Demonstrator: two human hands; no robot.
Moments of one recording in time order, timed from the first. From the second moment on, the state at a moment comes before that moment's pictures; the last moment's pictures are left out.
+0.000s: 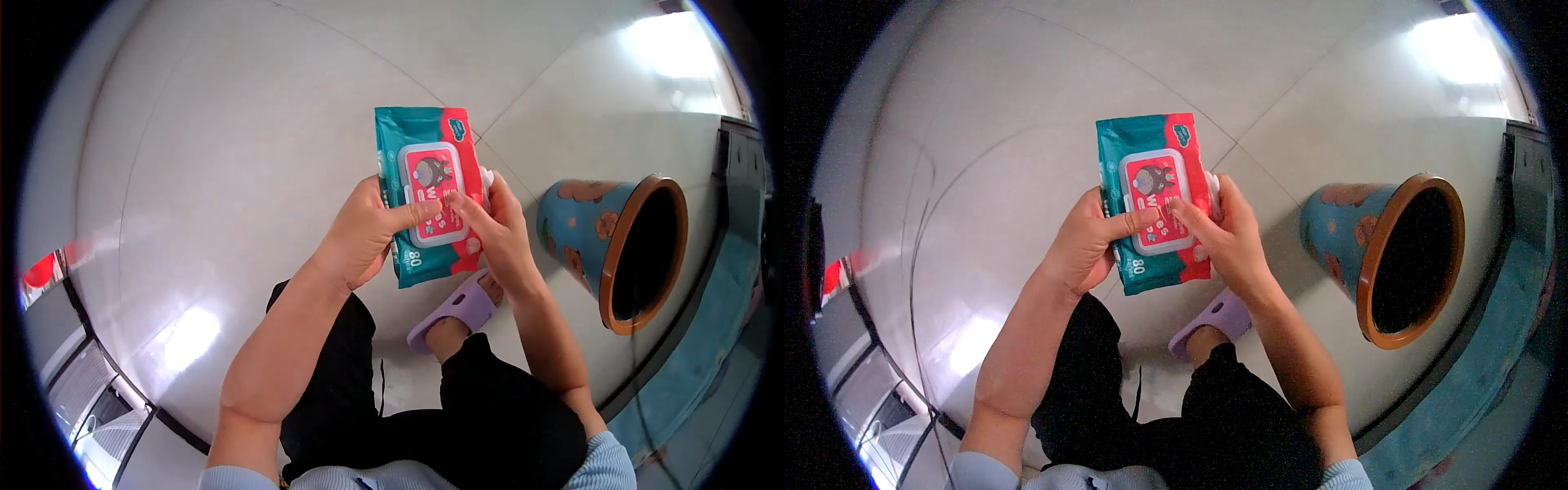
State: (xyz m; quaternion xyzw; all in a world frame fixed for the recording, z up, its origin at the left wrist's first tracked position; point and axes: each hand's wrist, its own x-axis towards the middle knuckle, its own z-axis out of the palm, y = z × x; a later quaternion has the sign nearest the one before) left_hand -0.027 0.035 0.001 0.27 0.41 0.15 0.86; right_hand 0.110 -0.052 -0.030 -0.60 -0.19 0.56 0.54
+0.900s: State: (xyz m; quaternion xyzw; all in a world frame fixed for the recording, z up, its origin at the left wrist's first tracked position) left_hand -0.155 0.043 0.028 0.33 0.67 0.36 0.56; right_hand 0.139 -0.051 -0.225 -0.79 -0.52 0.09 0.31
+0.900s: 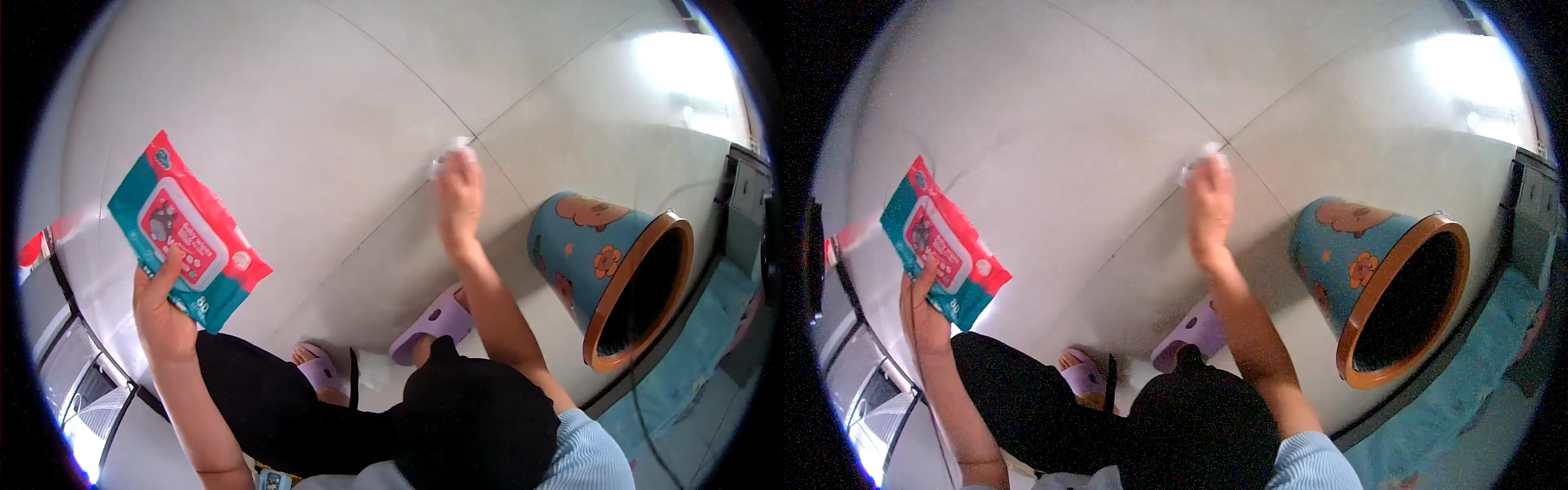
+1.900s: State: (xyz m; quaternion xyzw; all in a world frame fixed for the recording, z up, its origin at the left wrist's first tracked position) left_hand -0.183 0.044 0.028 0.20 0.65 0.46 0.57; right_hand 0.163 -0.005 -0.250 -0.68 -0.72 -0.03 0.15
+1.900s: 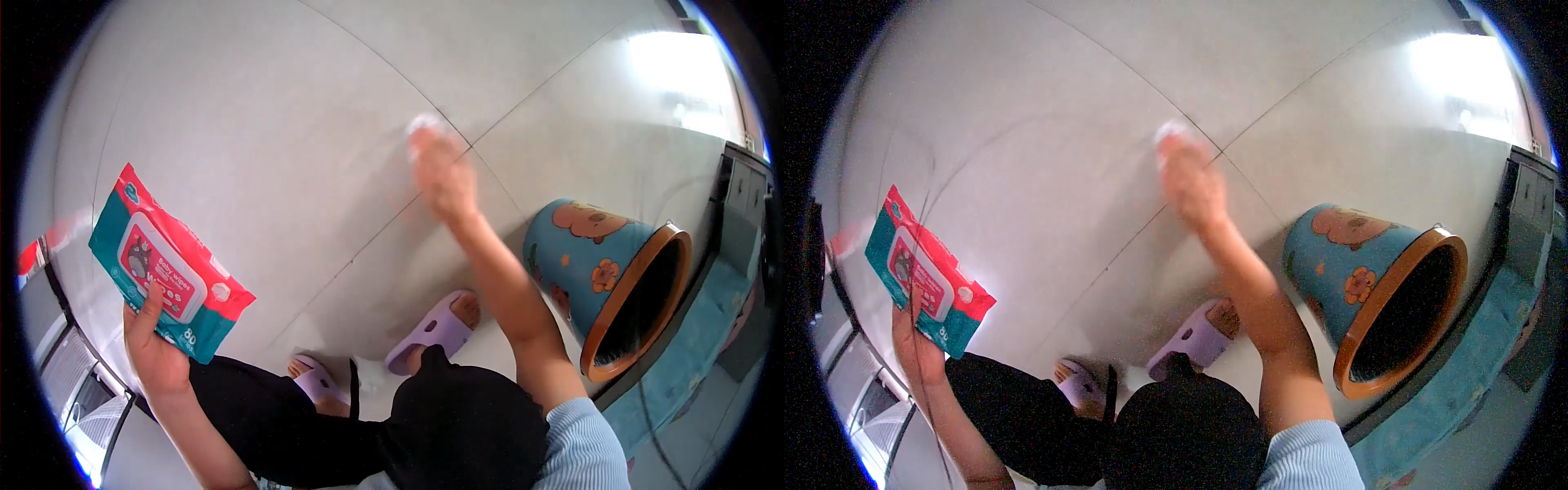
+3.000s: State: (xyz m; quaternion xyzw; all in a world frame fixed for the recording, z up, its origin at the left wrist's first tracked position) left_hand -0.187 0.041 0.037 0.24 0.67 0.46 0.54; right_hand 0.288 0.172 -0.248 -0.79 -0.59 -0.13 0.13
